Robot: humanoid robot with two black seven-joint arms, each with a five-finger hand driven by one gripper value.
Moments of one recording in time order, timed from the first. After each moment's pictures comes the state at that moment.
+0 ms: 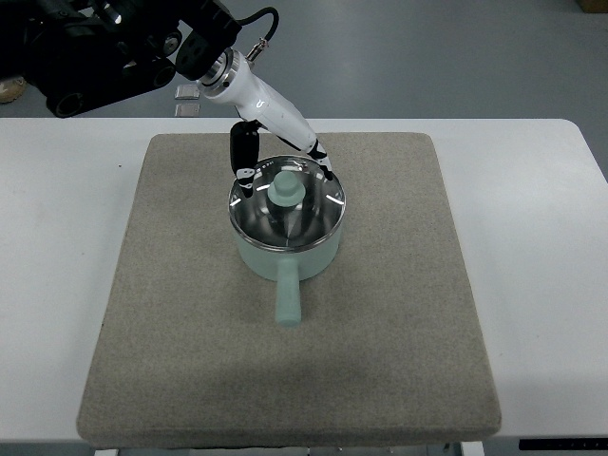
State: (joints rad) left arm -1.79 0.30 0.44 -0.93 1.37 -0.50 -0.61; right arm 0.04 0.00 -0.05 0.16 0.03 -0.01 0.13
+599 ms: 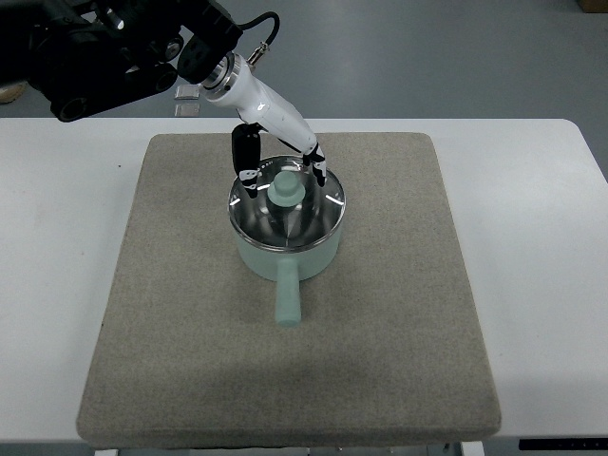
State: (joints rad) left arm -1.77 0.29 0.43 -0.92 1.37 -0.49 -0.61; right arm 0.04 0.00 -0.05 0.16 0.03 -0.01 0.13
